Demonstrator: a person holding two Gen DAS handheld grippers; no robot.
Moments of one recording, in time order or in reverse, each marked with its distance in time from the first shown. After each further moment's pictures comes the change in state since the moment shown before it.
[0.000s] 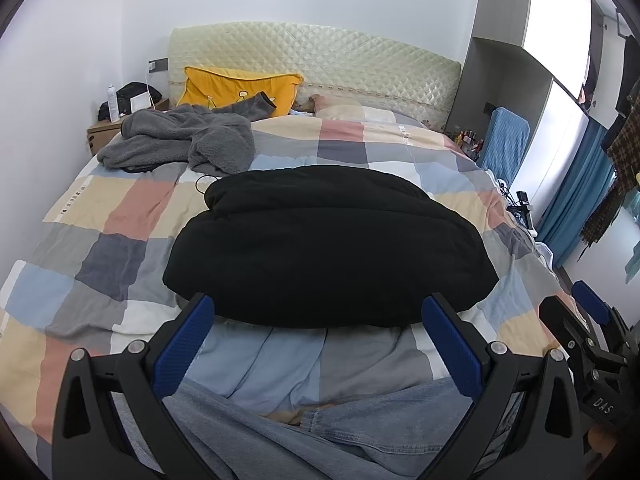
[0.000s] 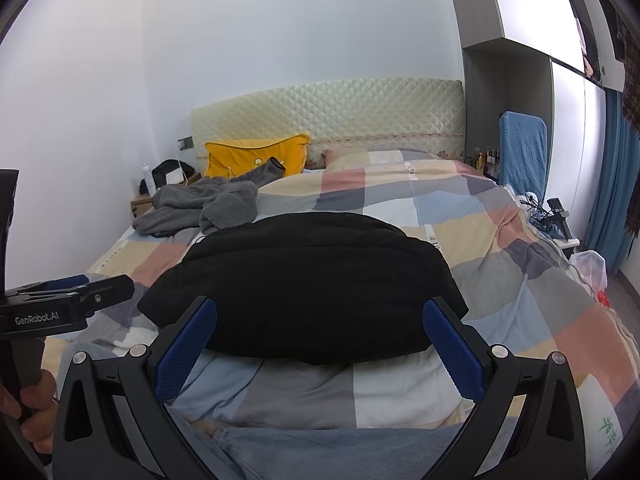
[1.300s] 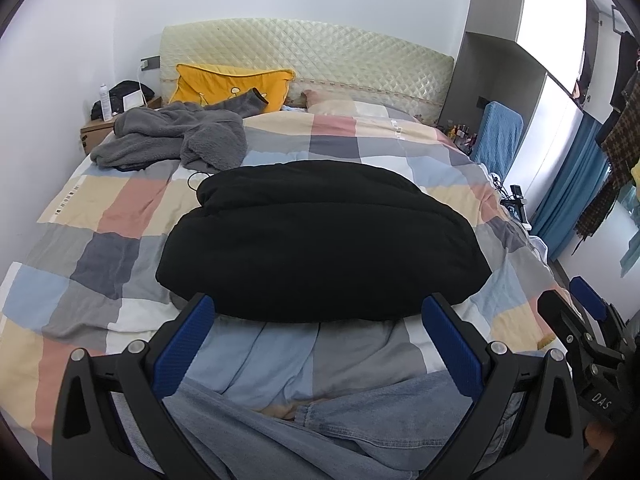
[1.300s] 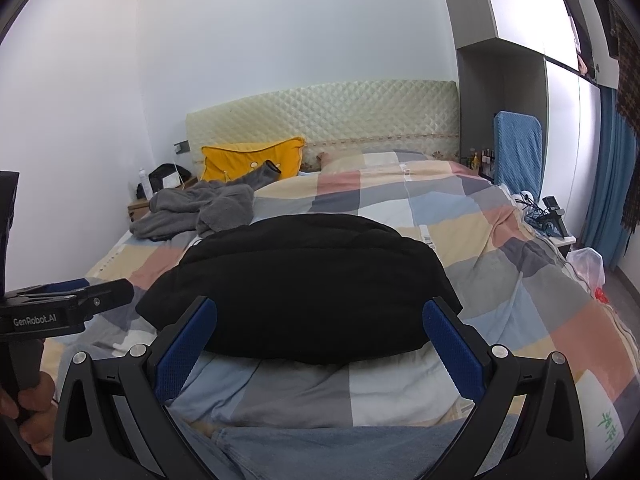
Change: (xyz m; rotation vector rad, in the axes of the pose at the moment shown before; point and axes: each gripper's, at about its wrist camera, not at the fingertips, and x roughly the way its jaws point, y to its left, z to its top) left arm 0.000 -0.002 0.003 0.013 0.020 -0.023; right arm -0.005 -0.004 0.001 0.012 -0.007 -0.011
